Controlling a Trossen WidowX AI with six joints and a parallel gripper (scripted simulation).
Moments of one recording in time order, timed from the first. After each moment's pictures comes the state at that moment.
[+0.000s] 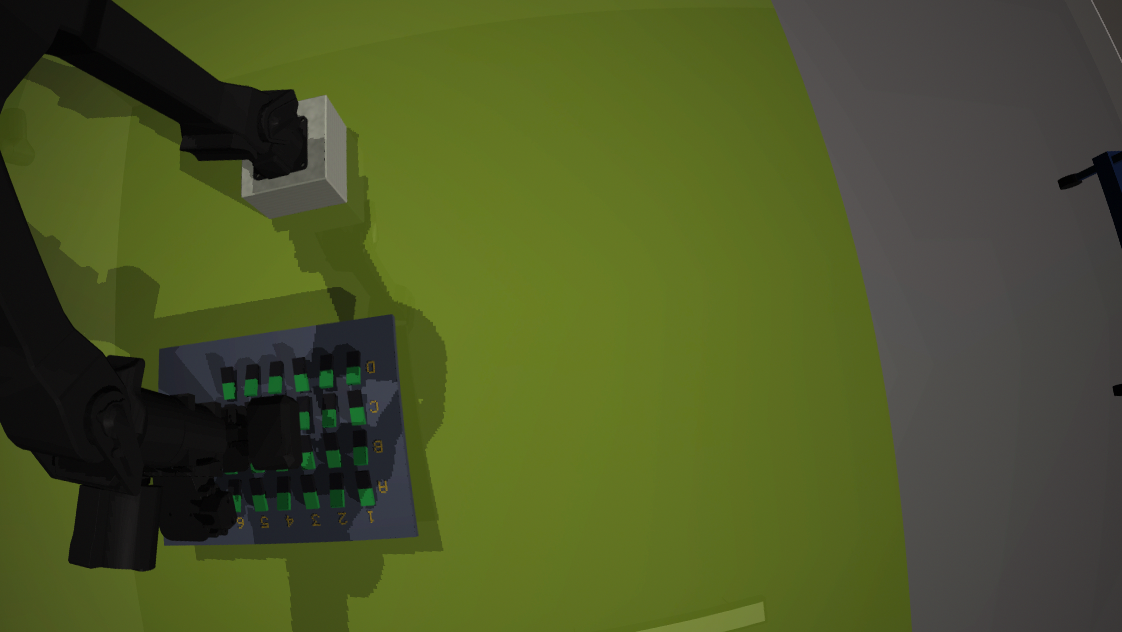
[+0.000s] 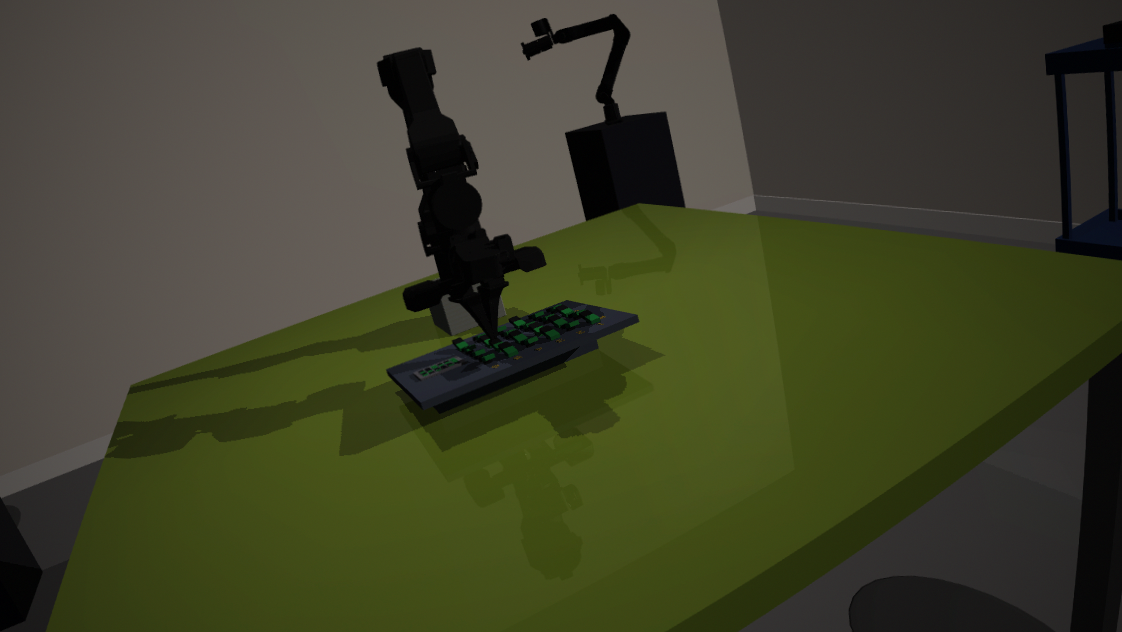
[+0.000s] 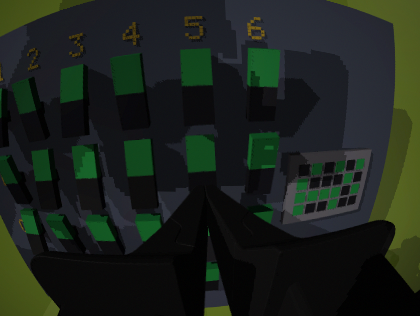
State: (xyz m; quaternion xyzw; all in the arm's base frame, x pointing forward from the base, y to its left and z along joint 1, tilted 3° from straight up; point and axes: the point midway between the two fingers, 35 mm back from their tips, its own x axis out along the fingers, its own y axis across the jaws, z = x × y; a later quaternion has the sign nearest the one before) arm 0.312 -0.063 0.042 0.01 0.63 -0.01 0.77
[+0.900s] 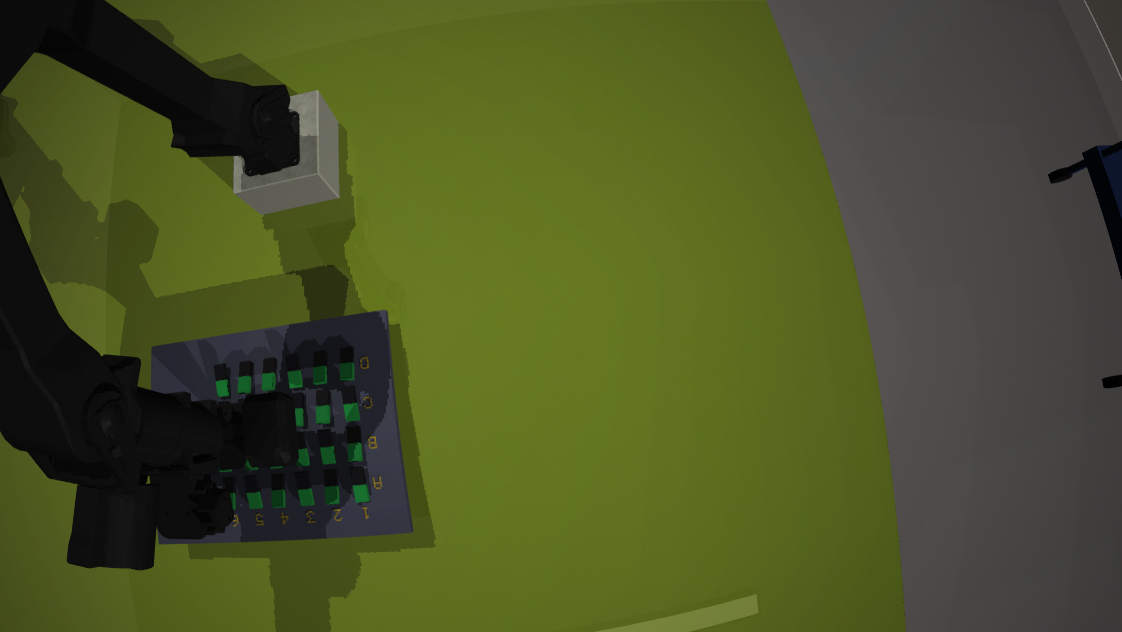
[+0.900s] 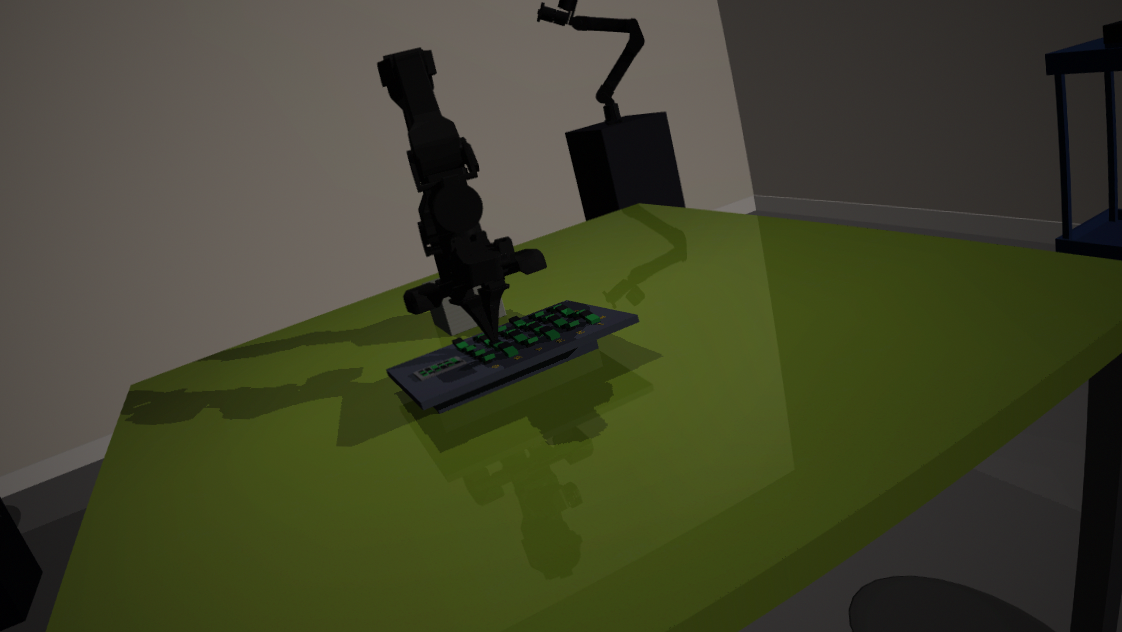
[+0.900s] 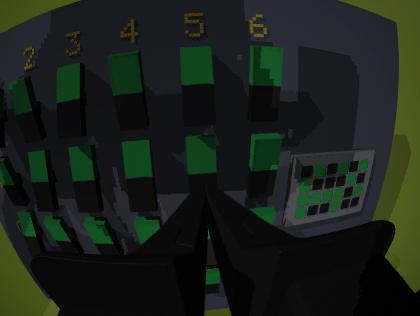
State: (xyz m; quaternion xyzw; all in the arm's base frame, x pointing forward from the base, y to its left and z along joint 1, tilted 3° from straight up) arm 0.312 -0.063 0.038 0.01 0.64 -0.01 0.77
